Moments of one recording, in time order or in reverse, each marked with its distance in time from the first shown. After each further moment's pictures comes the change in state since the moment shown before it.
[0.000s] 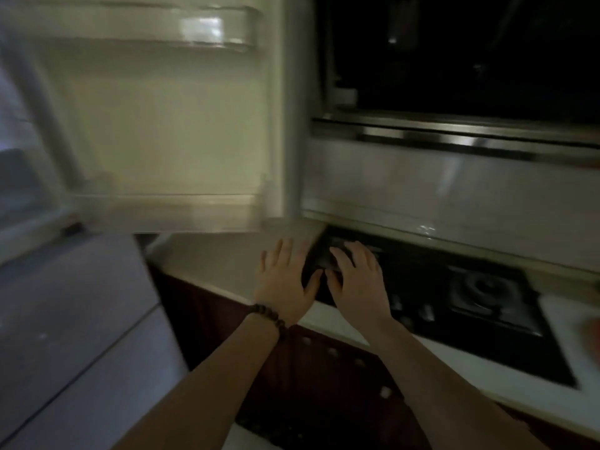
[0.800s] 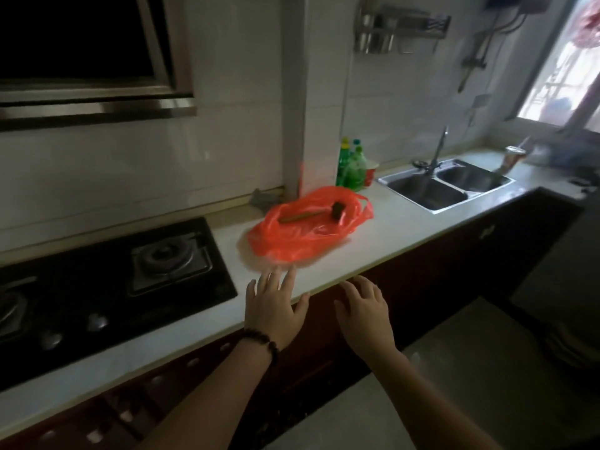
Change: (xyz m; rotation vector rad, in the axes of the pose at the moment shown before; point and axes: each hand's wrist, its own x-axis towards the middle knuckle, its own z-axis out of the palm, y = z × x) left_hand -0.117 0.548 0.174 -0.261 -0.323 0.745; right_hand -0.371 0.393 -0.268 -0.314 0.130 0.971
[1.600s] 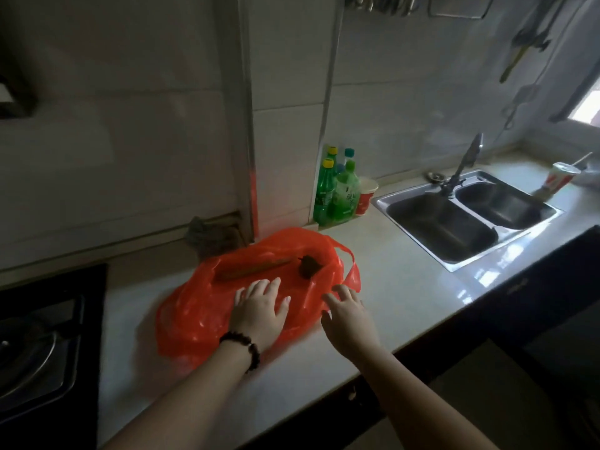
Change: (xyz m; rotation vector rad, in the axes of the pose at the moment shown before) left_hand 0.380 0.036 0.164 -0.099 -0.110 -0.091; right_hand 0.386 0.157 0.075 -0.103 -0.266 -0.132
